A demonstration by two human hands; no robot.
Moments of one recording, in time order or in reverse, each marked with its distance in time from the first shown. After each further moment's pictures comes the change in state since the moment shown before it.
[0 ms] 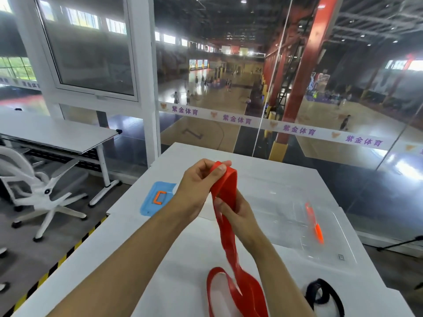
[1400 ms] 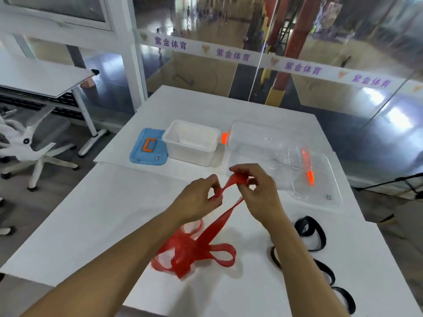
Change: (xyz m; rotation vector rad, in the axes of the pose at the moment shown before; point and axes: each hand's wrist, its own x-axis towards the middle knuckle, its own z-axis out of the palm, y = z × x) left_hand -0.040 -0.173 -0.012 0.893 -0.361 0.027; right_hand -0.036 0.102 -0.042 -0.365 0.242 -0.166
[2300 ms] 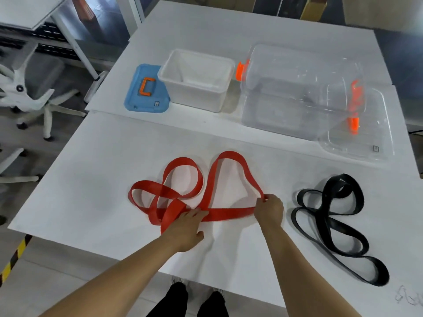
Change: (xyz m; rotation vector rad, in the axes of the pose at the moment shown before) left_hand -0.079 -0.146 0.154 0.251 -0.597 -0.395; right_hand -0.082 0.239 0.093 -0.327 -0.008 1.070
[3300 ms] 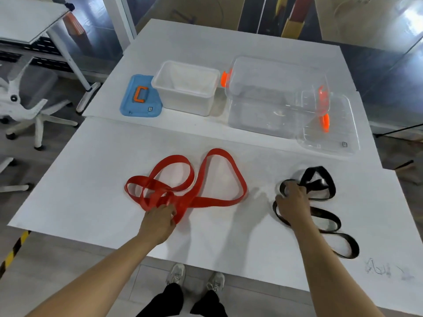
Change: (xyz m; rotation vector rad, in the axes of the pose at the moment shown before) left_hand -0.048 -0.027 0.001 0.100 0.377 -0.097; right_hand -0.015 0.043 -0.122 -0.221 0.026 -0.226
